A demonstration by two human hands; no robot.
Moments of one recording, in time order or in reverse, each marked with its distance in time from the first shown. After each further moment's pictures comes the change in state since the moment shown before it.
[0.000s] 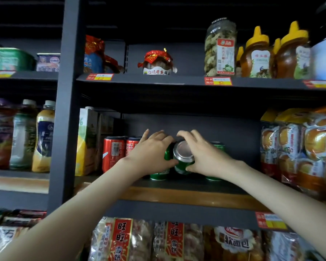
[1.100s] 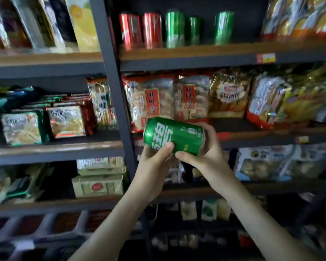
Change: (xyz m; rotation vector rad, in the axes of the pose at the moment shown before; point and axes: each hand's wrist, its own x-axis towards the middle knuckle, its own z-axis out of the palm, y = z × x) left_hand -0.362 0.080 0.035 -2.051 -0.066 -0.723; right_hand -0.274 -0.260 0.101 1.344 0.196 0.562
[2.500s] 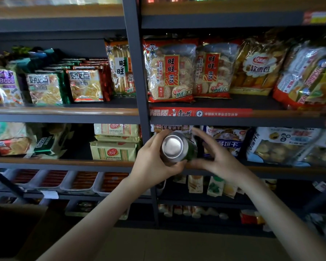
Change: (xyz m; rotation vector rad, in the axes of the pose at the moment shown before) left_hand -0.047 -0.023 -0.051 1.249 0.108 0.376; right_hand -0.025 0.053 -0.017 -0.377 -0.429 0.176
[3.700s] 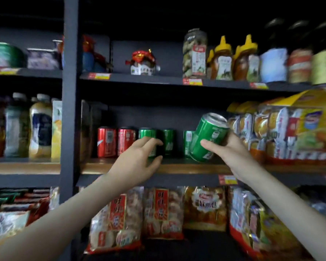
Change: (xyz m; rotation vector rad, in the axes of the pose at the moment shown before) left_hand 0.312 0.142 -0.040 0.426 0.172 0.534; right_hand 0.113 -0.146 -0.310 0.068 0.676 -0.345
